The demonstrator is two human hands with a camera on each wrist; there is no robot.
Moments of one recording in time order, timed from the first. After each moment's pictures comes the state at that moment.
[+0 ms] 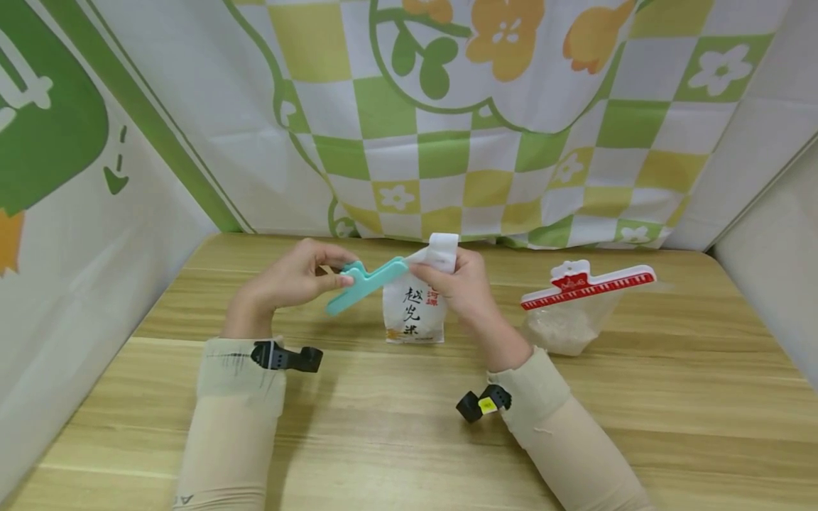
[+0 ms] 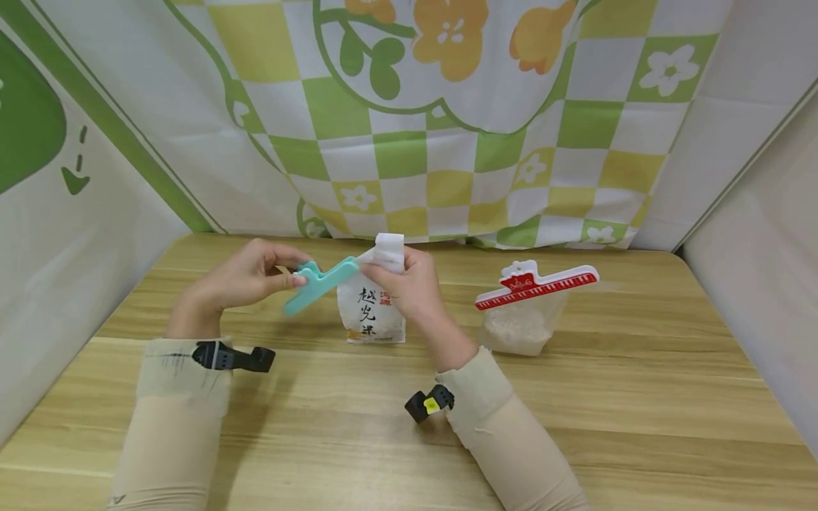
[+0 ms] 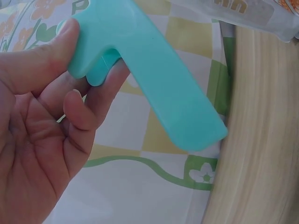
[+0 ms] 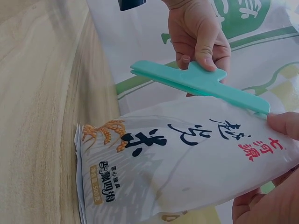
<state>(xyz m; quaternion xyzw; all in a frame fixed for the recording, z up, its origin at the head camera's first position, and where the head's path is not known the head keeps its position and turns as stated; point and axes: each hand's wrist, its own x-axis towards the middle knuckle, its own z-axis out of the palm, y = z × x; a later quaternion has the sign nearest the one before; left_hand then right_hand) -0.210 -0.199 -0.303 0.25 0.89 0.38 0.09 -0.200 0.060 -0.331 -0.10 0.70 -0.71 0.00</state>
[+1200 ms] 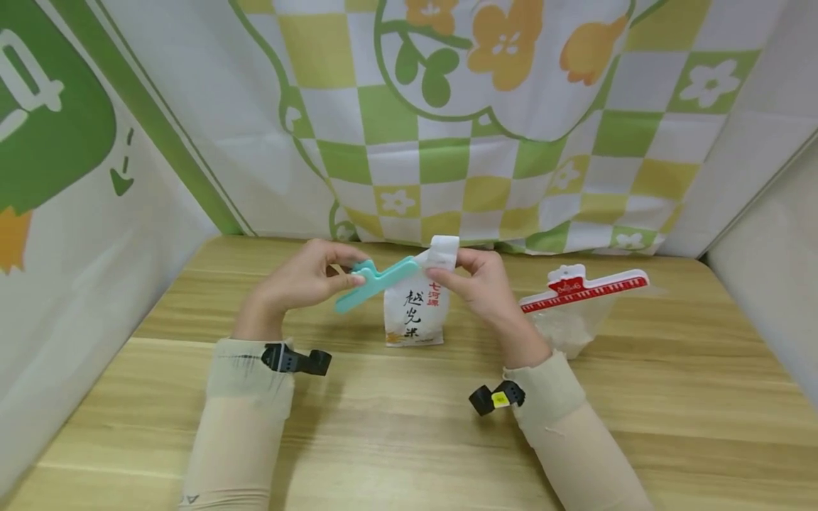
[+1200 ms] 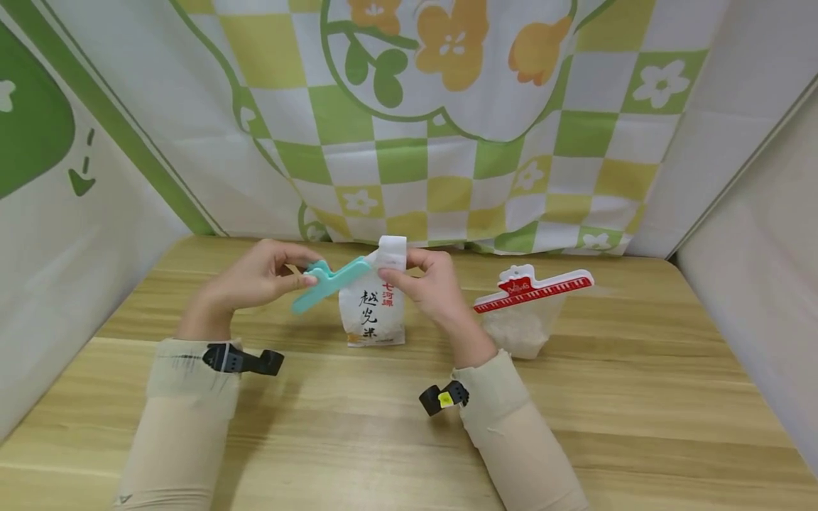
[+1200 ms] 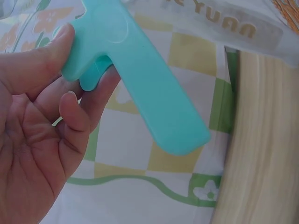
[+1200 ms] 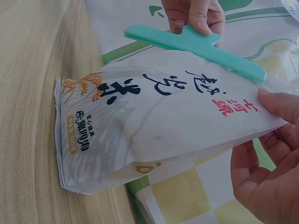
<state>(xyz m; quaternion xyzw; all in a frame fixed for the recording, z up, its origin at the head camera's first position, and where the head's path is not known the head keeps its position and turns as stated) -0.206 -0.186 -0.299 0.26 0.88 0.39 0.06 -0.207 0.089 -0.329 -0.16 0.75 -0.64 -0.02</state>
